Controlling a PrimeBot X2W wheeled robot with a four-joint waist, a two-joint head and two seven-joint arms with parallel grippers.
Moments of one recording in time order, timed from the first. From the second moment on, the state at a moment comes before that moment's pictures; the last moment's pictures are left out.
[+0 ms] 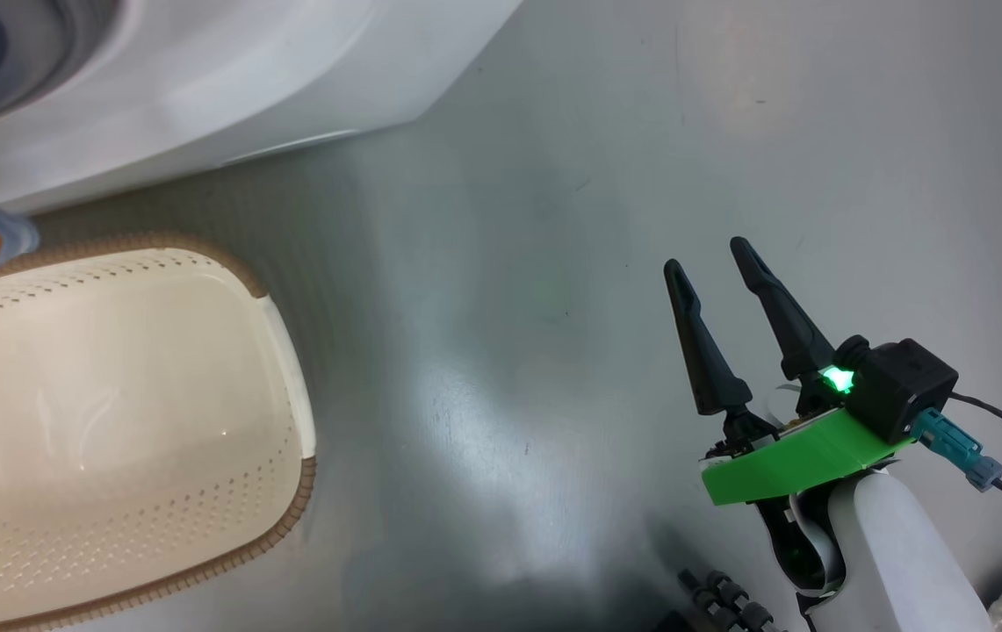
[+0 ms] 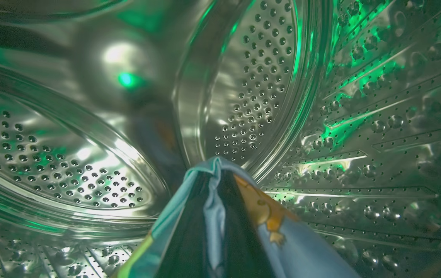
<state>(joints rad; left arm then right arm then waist) -1.41 0.42 -0.23 0.72 -0.33 -0.10 -0.26 -0.33 -0.05 0.18 0.10 0.29 0.13 -0.26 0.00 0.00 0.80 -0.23</state>
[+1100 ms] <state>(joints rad) -1.00 0.28 -0.13 0.58 -0.37 -0.13 -0.26 -0.32 -0.05 0.11 0.17 0.27 0.13 -0.26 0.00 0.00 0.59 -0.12</state>
